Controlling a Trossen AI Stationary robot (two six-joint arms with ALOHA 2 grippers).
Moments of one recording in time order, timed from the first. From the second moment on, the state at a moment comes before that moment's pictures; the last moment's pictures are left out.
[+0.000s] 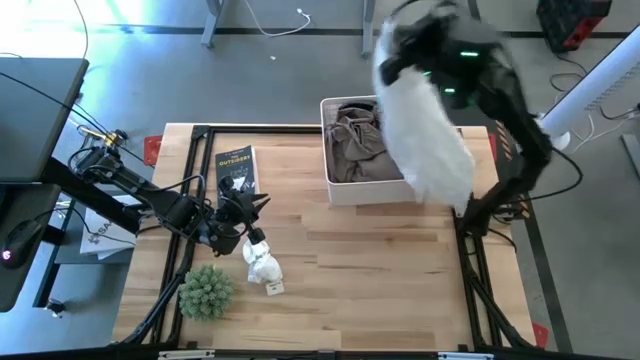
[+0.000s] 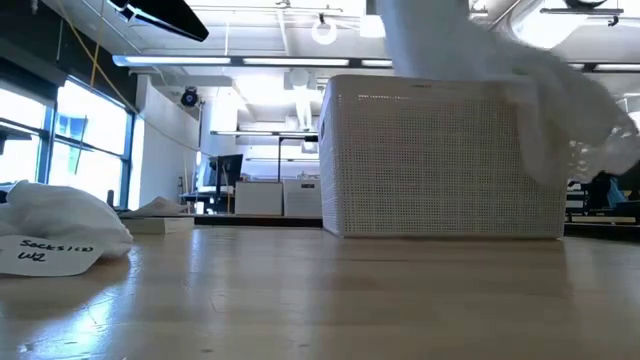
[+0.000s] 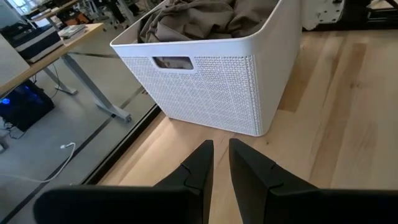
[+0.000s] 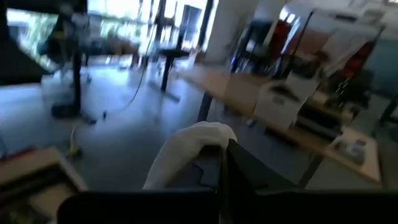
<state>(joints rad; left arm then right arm) -0.50 1.12 0.91 -0.64 -1.06 -0.46 -0.39 1.61 2.31 -0.75 0.55 -0.21</state>
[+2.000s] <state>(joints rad) -0.51 1.12 0.91 -0.66 -1.05 -0.51 -0.40 1.33 1.44 -1.53 0.36 0.62</state>
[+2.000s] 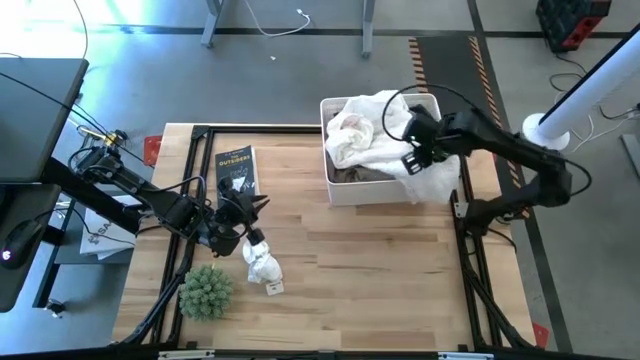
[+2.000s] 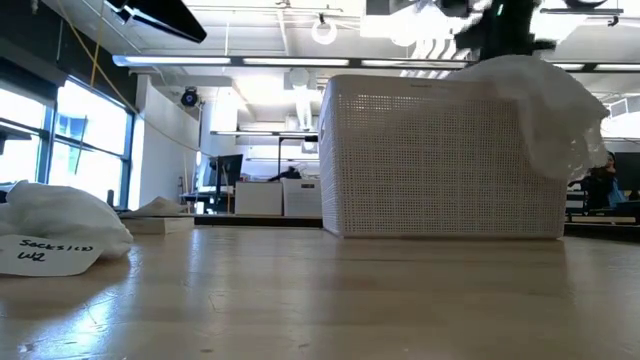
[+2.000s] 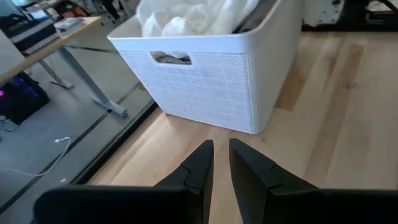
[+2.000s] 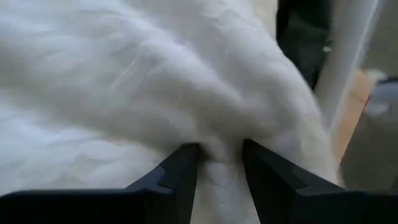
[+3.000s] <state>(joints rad) -0.50 1.12 0.91 -0.66 -1.06 -0.51 -0.58 1.71 1.53 -0.95 -0.05 0.20</state>
